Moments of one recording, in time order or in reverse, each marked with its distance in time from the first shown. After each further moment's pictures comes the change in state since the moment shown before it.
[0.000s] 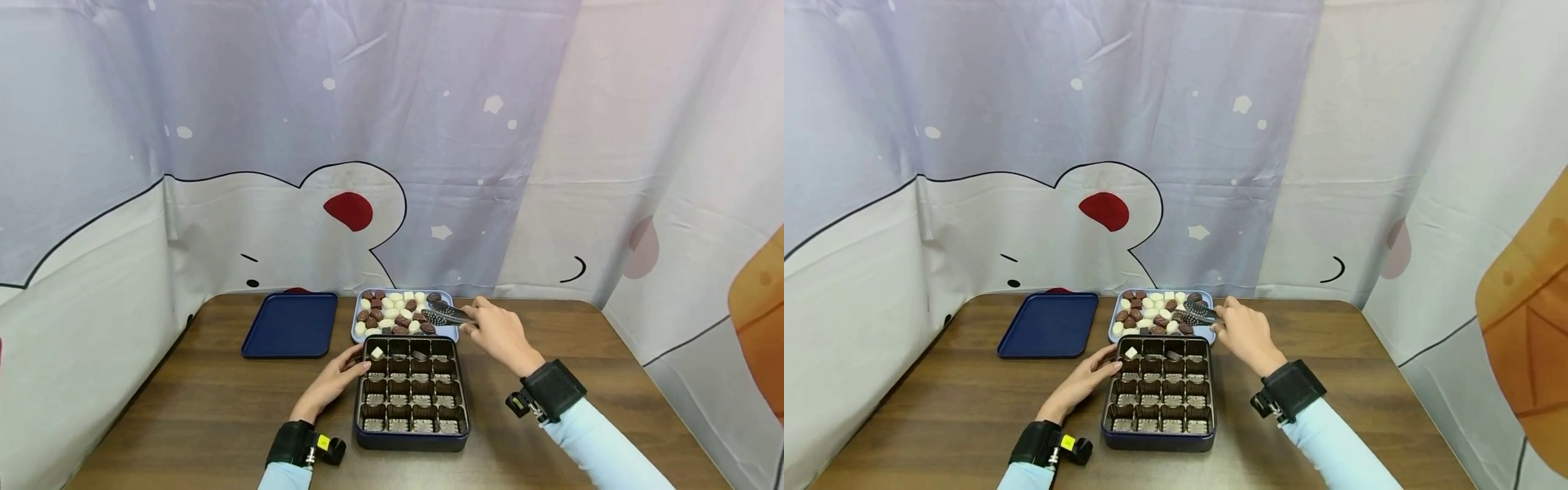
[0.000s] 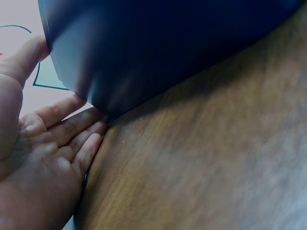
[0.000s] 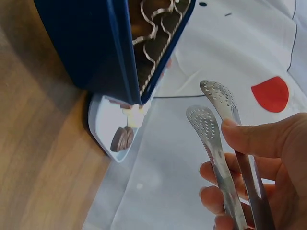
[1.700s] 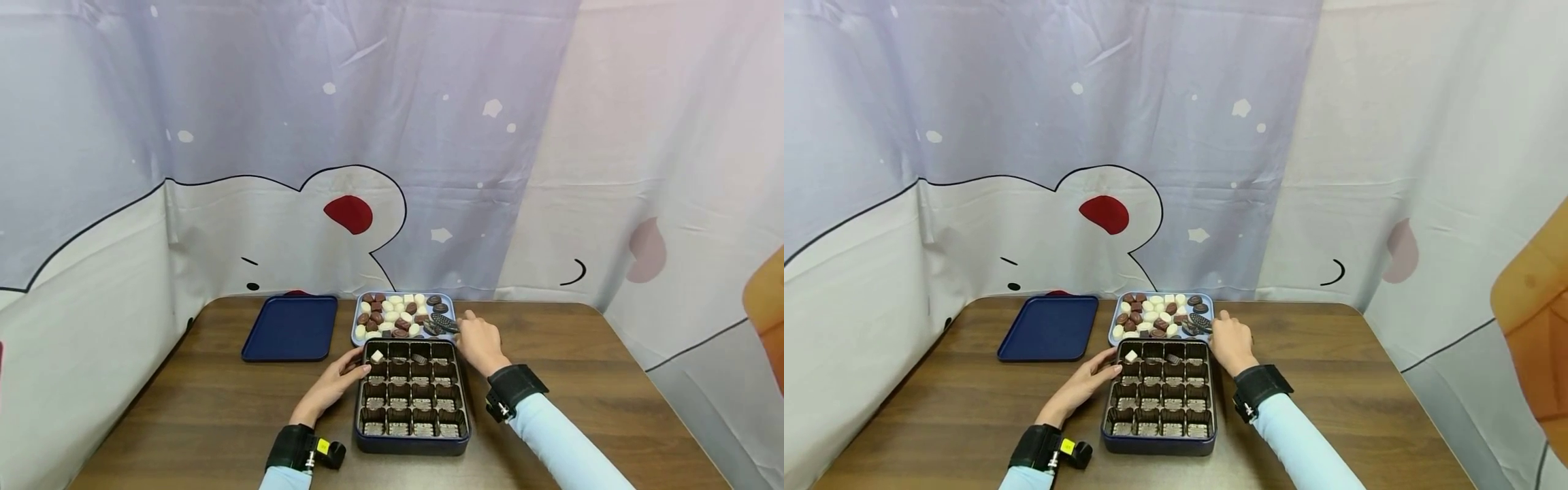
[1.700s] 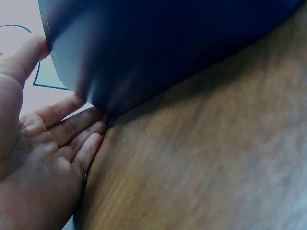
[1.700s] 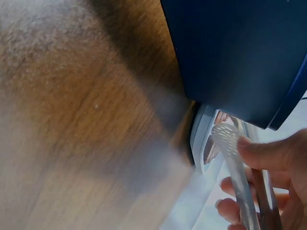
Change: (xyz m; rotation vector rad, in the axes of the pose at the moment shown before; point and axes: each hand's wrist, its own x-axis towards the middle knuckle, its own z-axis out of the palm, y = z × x) left_hand -0.002 0.000 -0.002 0.033 0.011 -0.024; right_hand 0.017 0.012 0.080 -0.125 0.014 0.118
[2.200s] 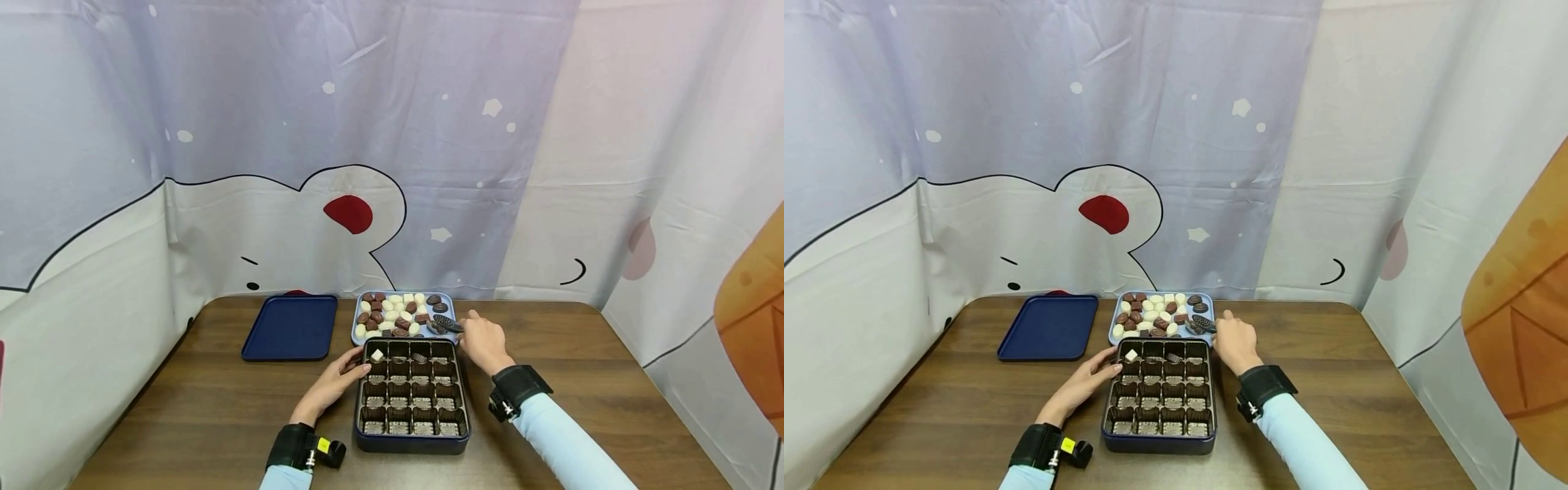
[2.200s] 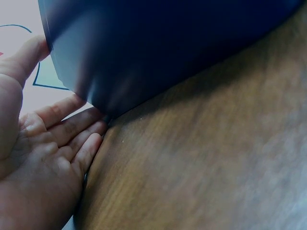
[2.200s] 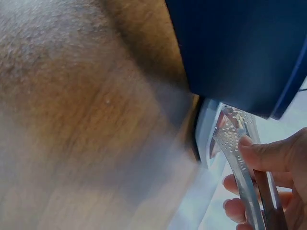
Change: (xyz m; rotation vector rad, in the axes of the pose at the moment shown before) left_hand 0.000 0.000 0.000 0.007 0.000 0.001; right_hand -0.001 0.006 -0.005 0.013 -0.022 0.016
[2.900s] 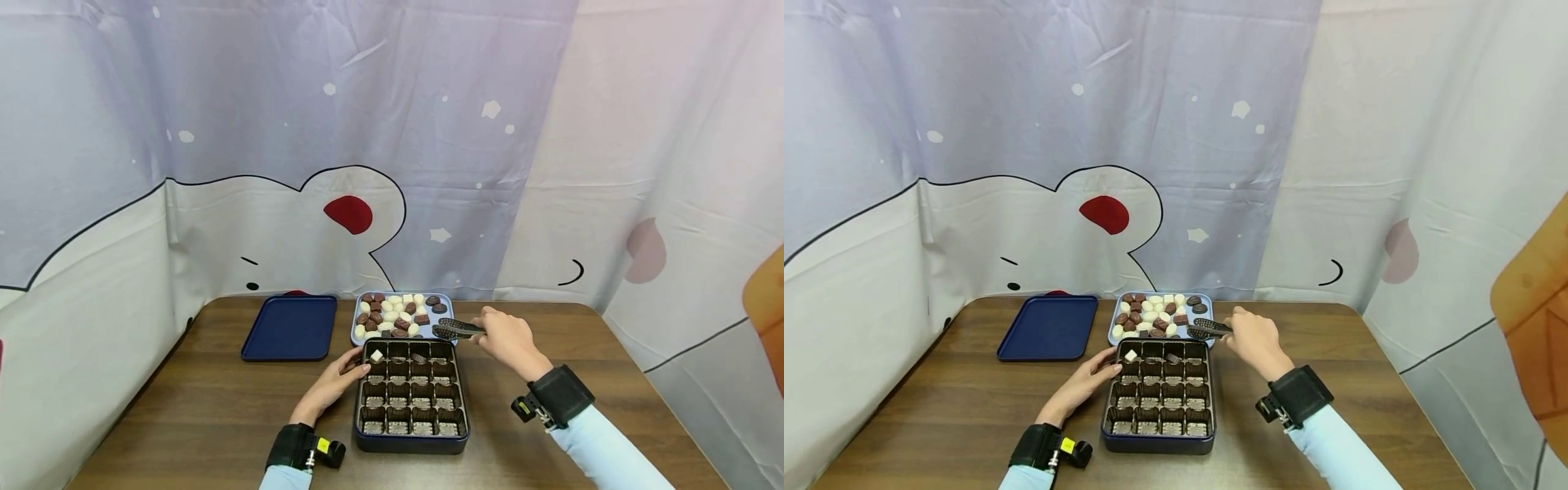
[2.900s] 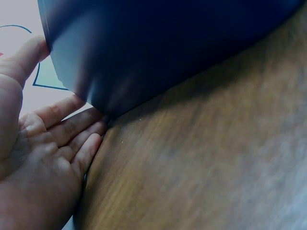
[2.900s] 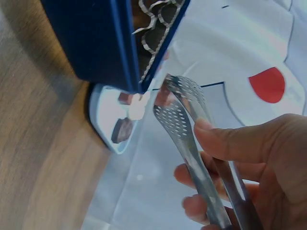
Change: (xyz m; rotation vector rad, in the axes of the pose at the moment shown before) left_hand 0.000 0.000 0.001 0.000 -0.003 -0.009; right_hand -0.023 0.004 -0.082 0.042 -0.107 -0.075
